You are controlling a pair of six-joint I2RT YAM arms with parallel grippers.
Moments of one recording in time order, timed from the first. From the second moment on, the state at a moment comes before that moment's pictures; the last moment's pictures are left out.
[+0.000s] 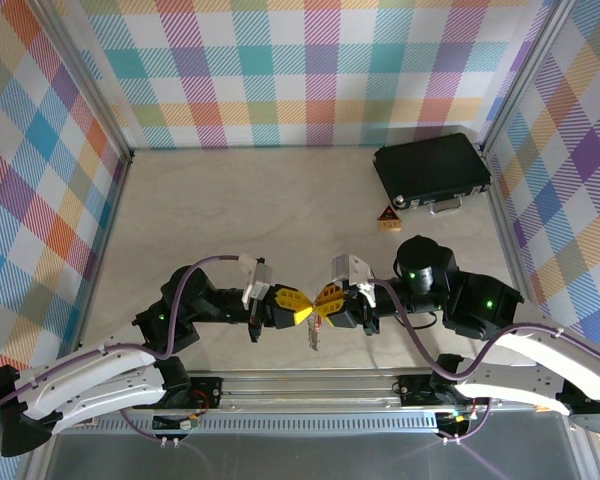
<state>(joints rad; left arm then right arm) -1.01 0.76 0.65 0.23 0.60 -0.29 1.11 0.87 1.12 -0.62 -0.42 -0.08</state>
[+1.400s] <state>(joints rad) -1.01 0.75 0.79 -0.19 0.49 -0.08 1.11 1.03 1.28 -0.87 -0.40 -0.18</state>
